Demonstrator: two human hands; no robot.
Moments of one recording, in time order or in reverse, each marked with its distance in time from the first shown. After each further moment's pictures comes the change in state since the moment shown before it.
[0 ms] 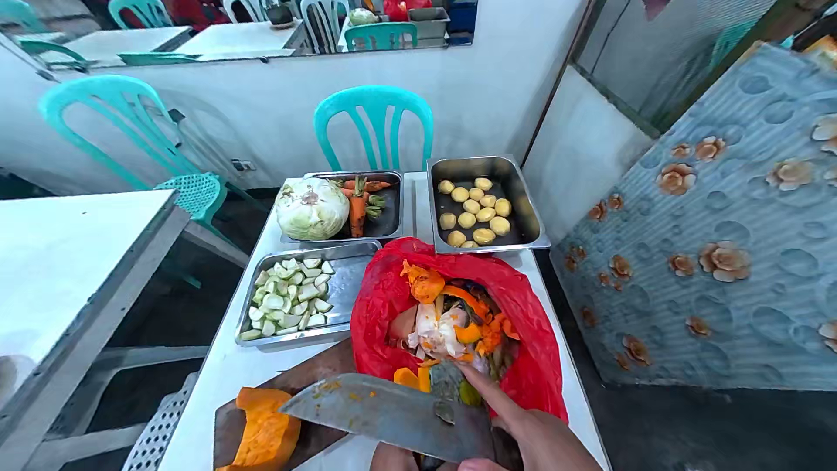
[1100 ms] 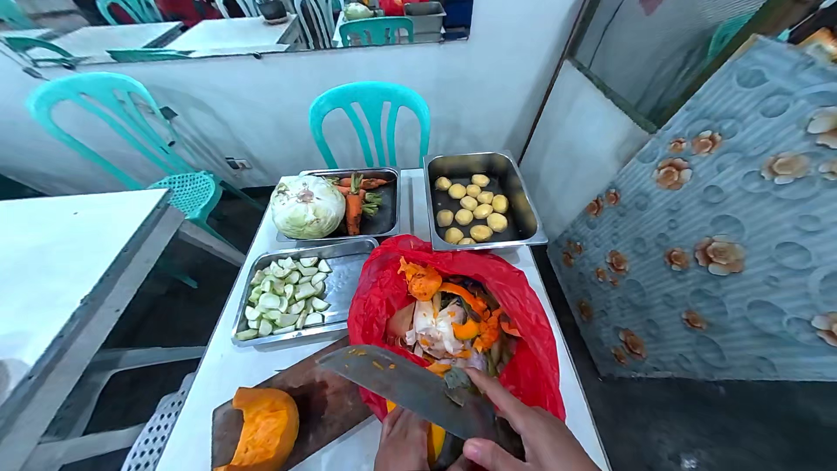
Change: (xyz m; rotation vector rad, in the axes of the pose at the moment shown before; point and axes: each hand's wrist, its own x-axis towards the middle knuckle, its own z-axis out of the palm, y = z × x) left_hand 0.003 0.000 0.009 0.465 -0.040 0.115; right_hand 0.000 0.020 0.012 0.088 0.059 0.038
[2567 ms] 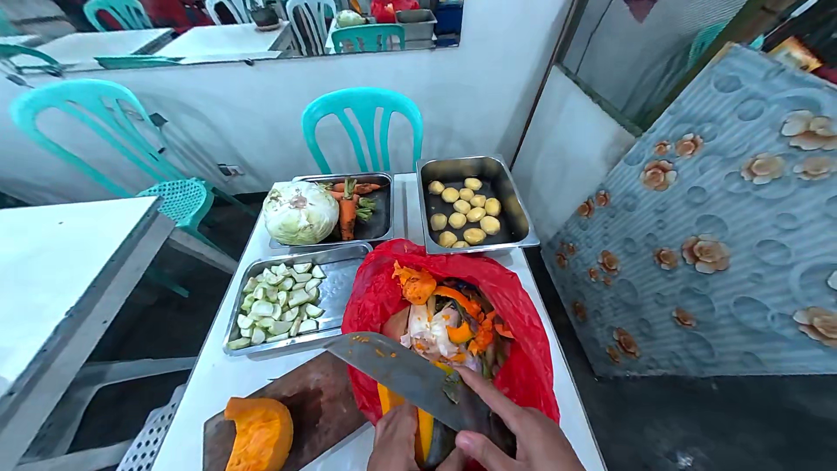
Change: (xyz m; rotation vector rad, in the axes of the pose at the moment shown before) left_hand 0.004 0.003 -0.003 -0.141 0.012 -0.152; right_hand 0.000 -0.003 0.009 -0.006 0.124 0.007
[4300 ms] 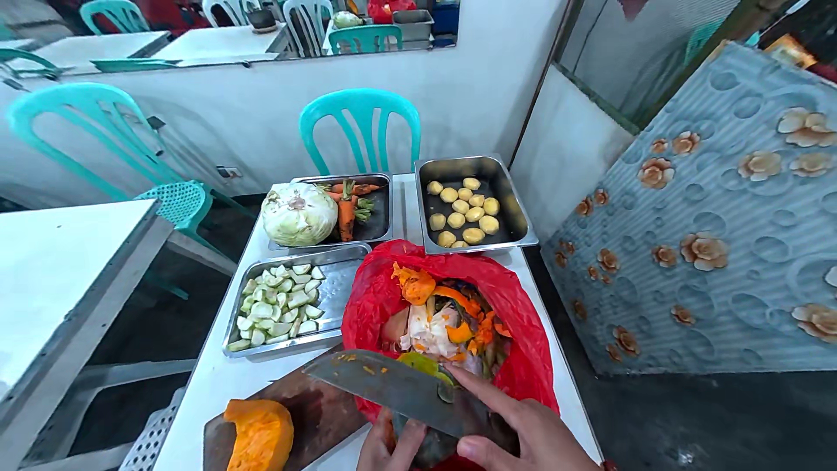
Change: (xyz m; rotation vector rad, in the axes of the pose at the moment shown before) left_hand 0.003 0.013 -0.016 -0.905 -0.019 -0.311; right_hand 0.007 0.001 -0.012 -0.016 -0.058 -0.110
